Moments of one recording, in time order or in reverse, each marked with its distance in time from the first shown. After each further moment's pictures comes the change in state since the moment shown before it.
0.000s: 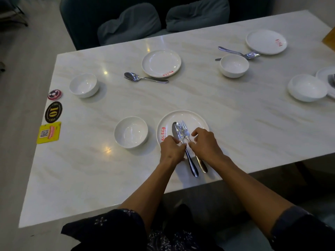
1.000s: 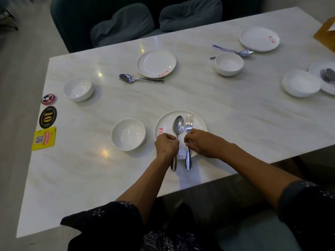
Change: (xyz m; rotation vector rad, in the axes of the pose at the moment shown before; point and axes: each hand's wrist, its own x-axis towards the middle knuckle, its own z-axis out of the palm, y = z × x) left_hand 0.016 0.004 -0.007 -0.130 0.068 -0.078; right_hand 0.019 0.014 -0.021 -0.395 -0.320 -0.521
